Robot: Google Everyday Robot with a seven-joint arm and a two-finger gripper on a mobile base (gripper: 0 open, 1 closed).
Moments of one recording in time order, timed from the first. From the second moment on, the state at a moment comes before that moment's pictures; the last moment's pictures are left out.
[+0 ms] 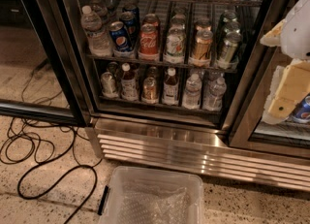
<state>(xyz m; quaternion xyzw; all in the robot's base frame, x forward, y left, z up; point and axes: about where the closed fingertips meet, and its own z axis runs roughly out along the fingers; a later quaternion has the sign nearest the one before) 0.438 -0.217 0.976 -0.60 0.78 -0.03 0.16</state>
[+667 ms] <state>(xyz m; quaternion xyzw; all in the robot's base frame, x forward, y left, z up) 0.469 -0.197 0.990 -0.57 0.79 -0.01 0.21</state>
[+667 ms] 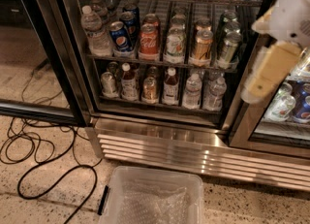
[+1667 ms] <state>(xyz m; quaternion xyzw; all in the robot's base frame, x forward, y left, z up) 0.521 -0.137 1.010 -0.55 0.77 0.07 0.31</state>
